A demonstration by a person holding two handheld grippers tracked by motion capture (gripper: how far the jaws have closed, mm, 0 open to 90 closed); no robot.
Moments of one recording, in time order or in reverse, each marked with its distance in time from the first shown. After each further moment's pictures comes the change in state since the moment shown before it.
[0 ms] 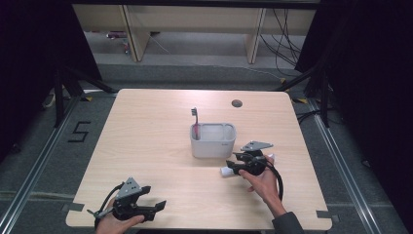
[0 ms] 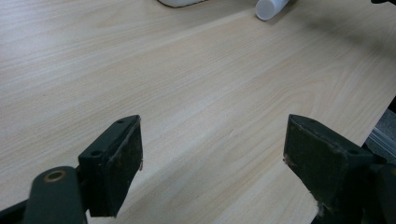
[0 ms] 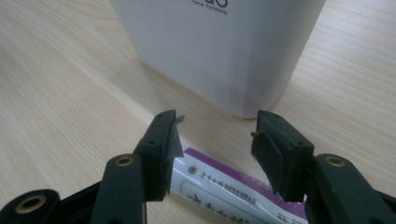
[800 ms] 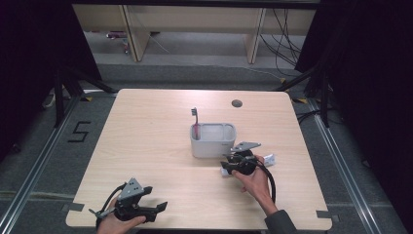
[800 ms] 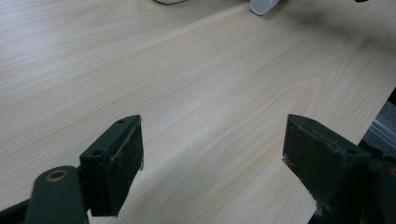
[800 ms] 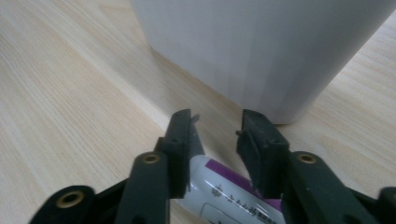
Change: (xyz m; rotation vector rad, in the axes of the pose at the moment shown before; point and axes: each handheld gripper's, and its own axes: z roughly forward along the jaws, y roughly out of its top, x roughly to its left) left arm -0.002 0.001 0.002 0.027 -0.008 0.046; right arm 0.012 0.004 0.023 0.064 0.001 -0.044
